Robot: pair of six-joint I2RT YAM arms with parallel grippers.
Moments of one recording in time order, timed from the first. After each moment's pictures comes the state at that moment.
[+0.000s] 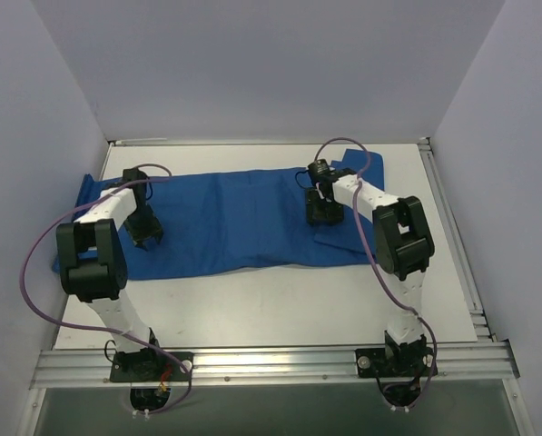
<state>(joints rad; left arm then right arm) 0.09 1.82 1.28 -0.84 -0.17 -0.46 0.38 2.07 1.50 -0.67 0.14 0.33</state>
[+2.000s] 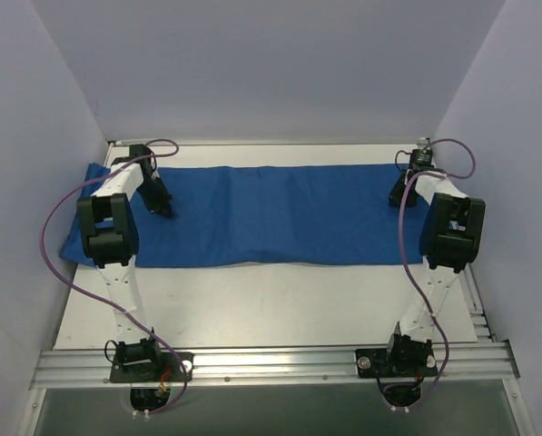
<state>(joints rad) 0.08 2.24 1.78 -0.87 0.12 -0.41 -0.19 2.11 1.49 -0.43 0.00 0.38</state>
